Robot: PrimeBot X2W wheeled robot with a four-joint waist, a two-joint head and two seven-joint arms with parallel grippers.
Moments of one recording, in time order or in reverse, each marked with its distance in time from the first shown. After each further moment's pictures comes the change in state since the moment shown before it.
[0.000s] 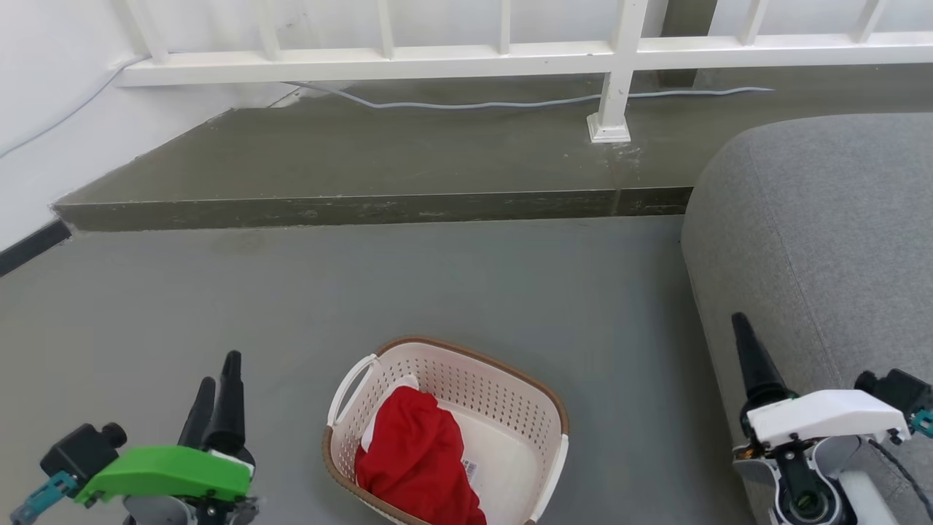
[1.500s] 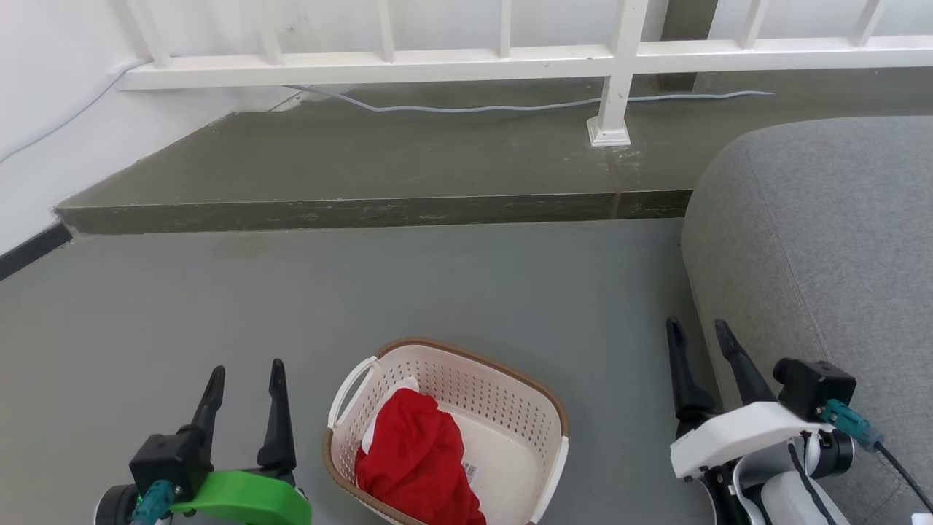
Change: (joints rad) left arm 0.079 0.003 -0.114 -0.123 0.738 0.122 -0.144; right arm 0.026 -0.001 0.176 -0.074 -0.664 -0.106 -0.144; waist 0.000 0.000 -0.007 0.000
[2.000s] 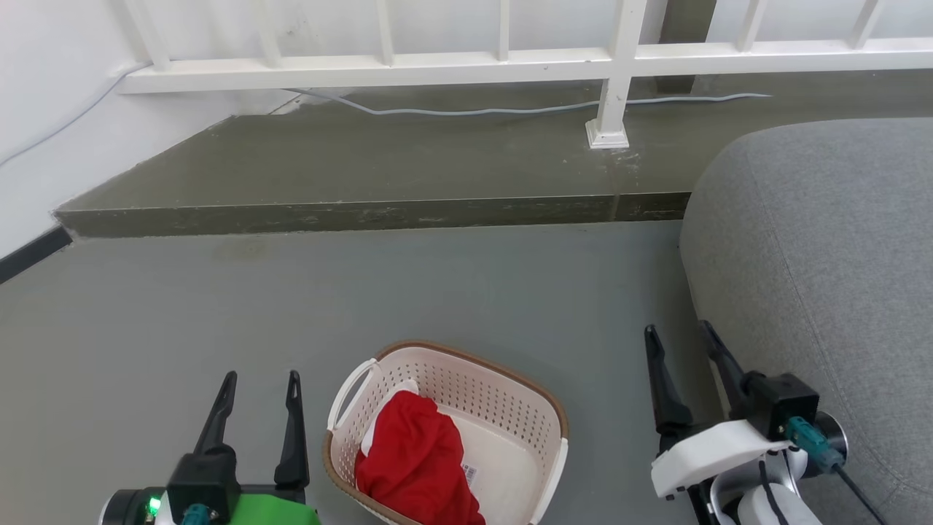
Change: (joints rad) left arm 0.033 -0.001 -0.024 -0.026 0.163 0.026 -0.043; right arm 0.018 0.000 0.050 -0.019 -0.190 -0.034 -0.045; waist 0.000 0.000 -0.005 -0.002
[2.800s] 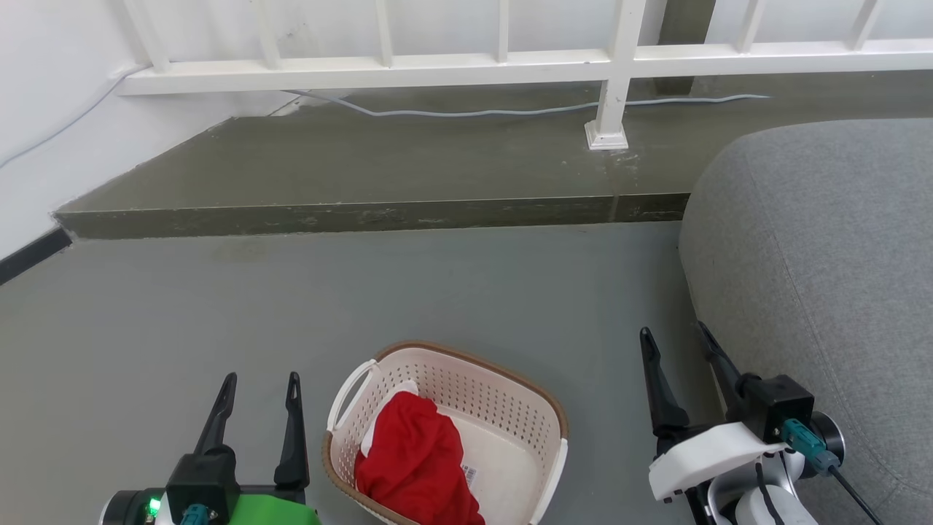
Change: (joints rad) left arm 0.008 -0.001 -0.002 0.001 0.013 0.003 -0.006; right arm 0.003 0.000 0.013 -0.001 -0.028 -0.001 -0.007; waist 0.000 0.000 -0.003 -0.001
